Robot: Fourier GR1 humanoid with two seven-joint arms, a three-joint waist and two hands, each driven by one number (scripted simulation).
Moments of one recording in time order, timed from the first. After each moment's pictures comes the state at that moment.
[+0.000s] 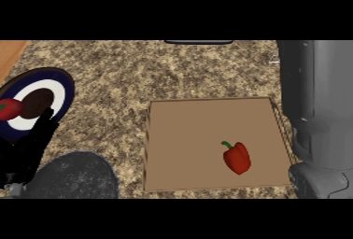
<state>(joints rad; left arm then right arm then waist) 0.03 0.40 0.06 -1.41 0.19 0.01 0.07 -1.31 -0.08 -0.34 -1.15 1.82 0.06 1.20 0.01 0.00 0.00</state>
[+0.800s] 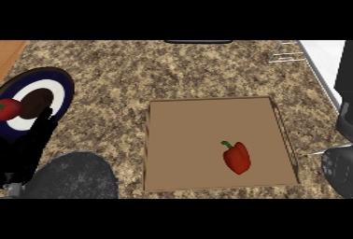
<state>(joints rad) 0.03 0.39 0.07 -1.43 0.18 0.01 0.09 -1.39 -0.24 -0.54 -1.08 1.97 0.21 1.10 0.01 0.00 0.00</state>
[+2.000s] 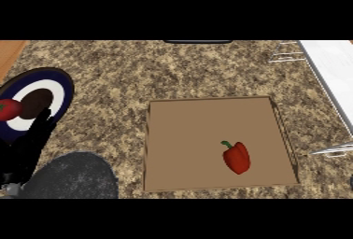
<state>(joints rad) 0.02 0.38 0.11 -1.40 0.16 -0.02 0.08 -1.12 -0.38 -0.73 -1.12 1.88 0.10 1.06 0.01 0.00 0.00</state>
